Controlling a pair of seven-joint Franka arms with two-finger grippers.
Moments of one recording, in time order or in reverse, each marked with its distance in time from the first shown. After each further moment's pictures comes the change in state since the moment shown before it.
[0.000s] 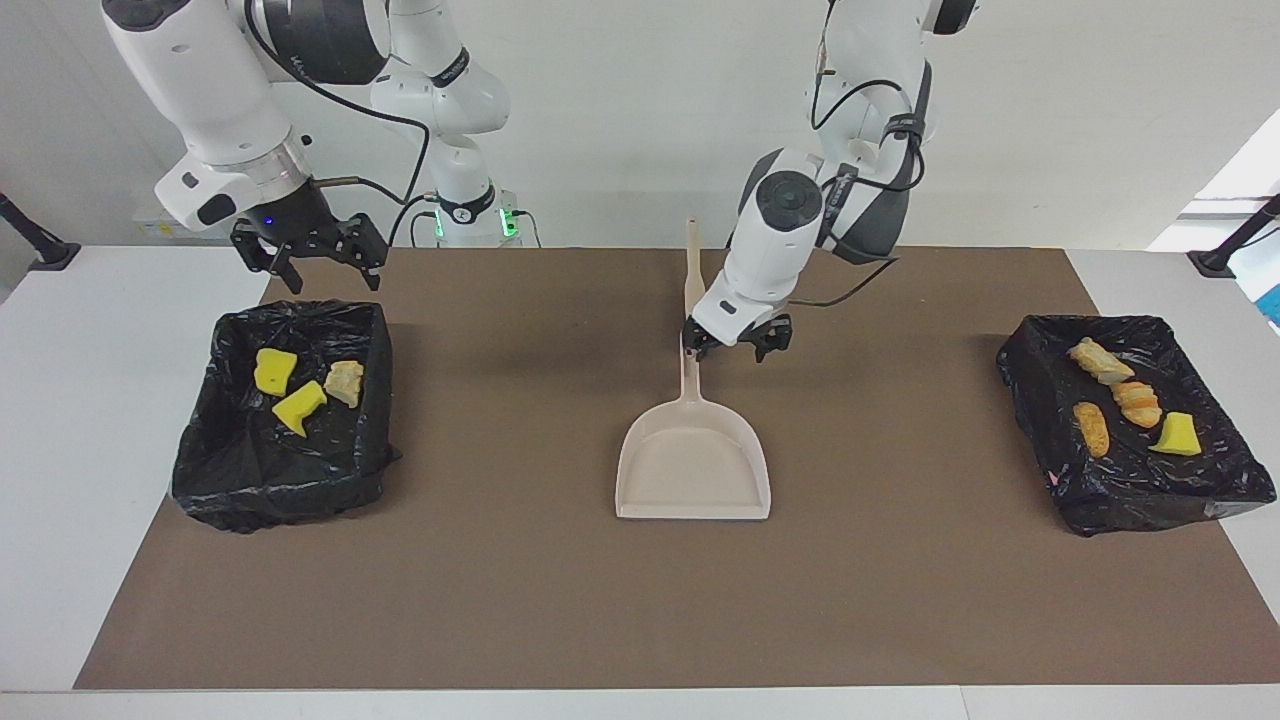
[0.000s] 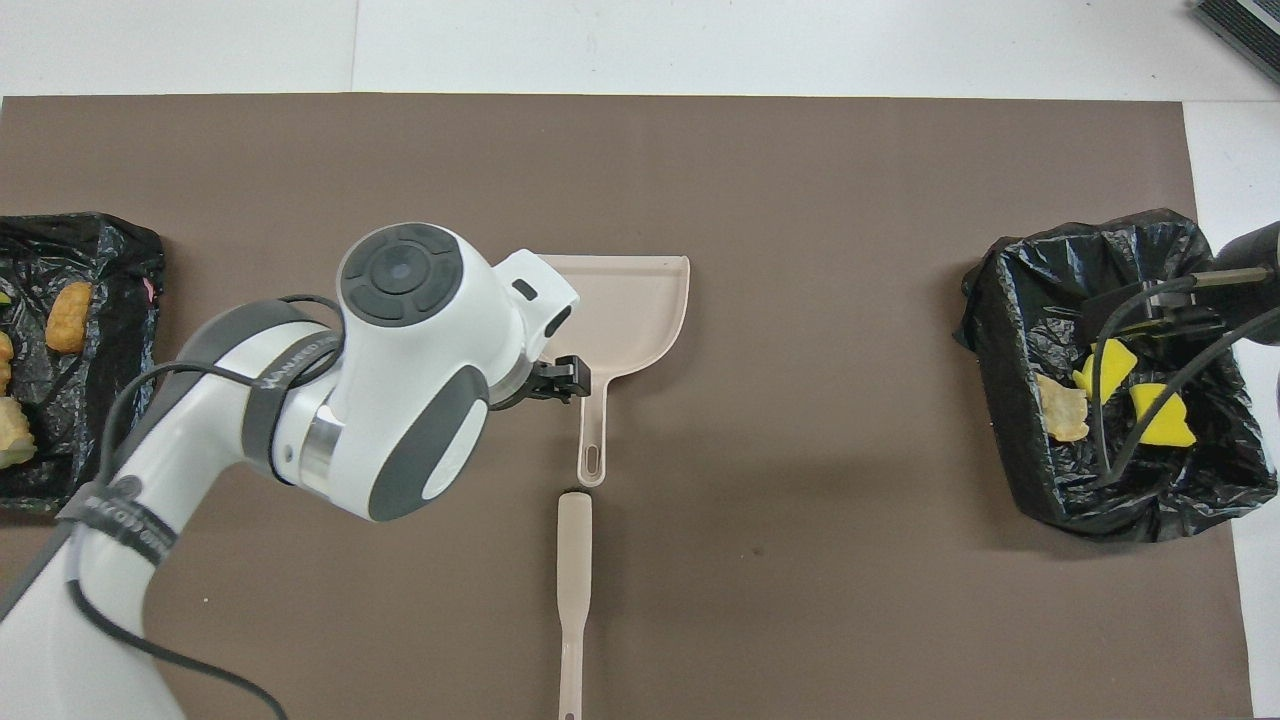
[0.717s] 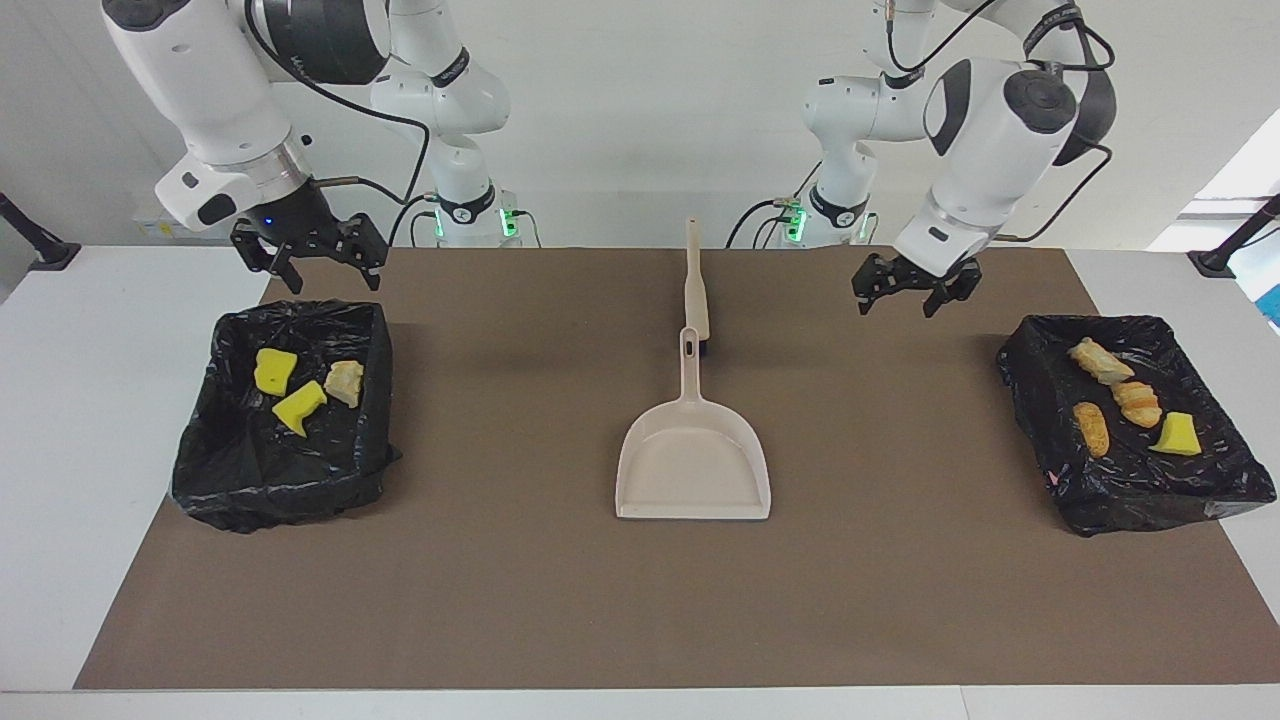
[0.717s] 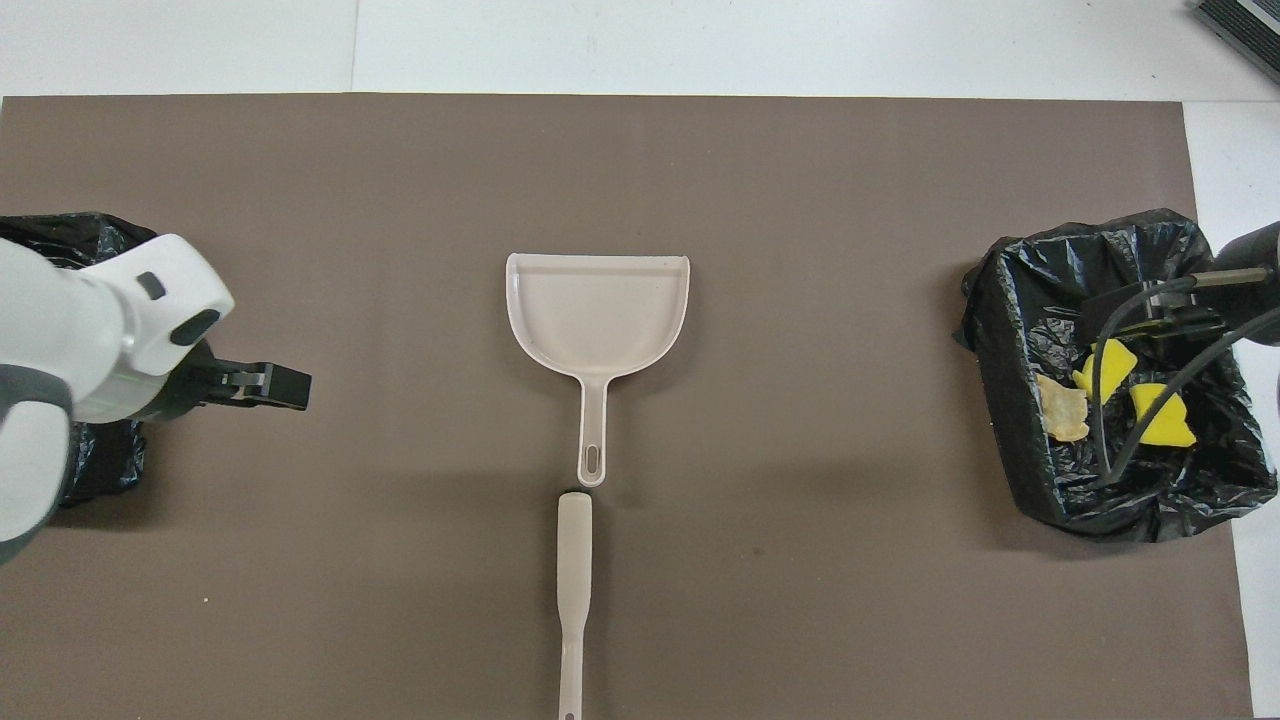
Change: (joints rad) left arm 0.372 -0.284 0.009 -0.122 0.043 -0.134 0.476; right arm 0.000 0.000 0.000 0.000 0.000 0.000 0.000
